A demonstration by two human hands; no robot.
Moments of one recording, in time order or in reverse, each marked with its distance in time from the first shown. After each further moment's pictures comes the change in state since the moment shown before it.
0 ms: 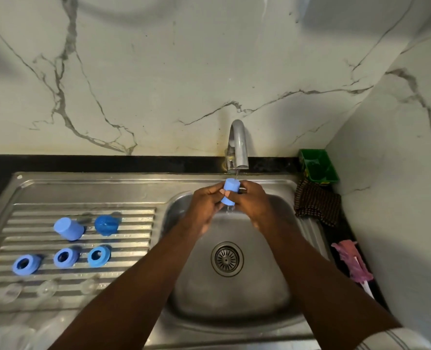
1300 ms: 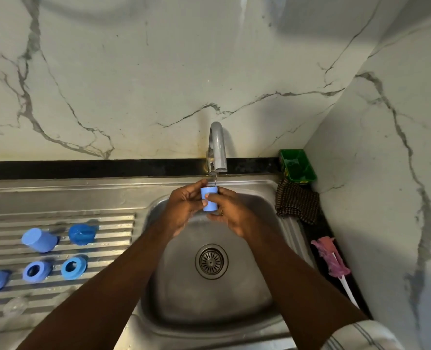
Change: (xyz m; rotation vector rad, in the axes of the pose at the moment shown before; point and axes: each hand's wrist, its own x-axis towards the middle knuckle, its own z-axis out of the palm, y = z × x) left_hand 0.007 0.002 -0.017 0.131 -0.149 0.091; right_hand 0.003 0.012 0.003 0.235 -0.182 0.160
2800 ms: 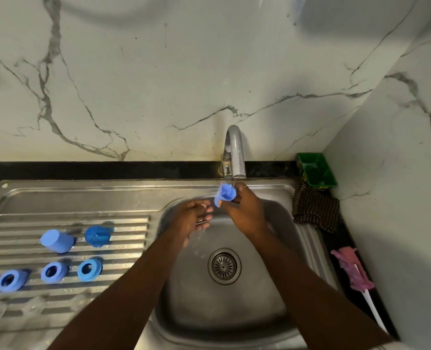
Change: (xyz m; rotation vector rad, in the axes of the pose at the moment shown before) left_hand -0.005 -0.006 -0.010 -0.005 0.316 -0.314; right_hand 0.014 0.008 0.000 -0.493 0.261 -0.375
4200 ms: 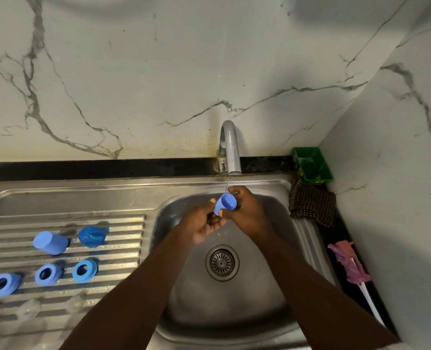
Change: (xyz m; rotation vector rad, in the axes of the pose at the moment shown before) left_hand 0.009 -0.012 0.030 -0.229 -0.122 -0.202; right_hand -0.007 0.014 -0.010 -0.073 -0.062 0.037
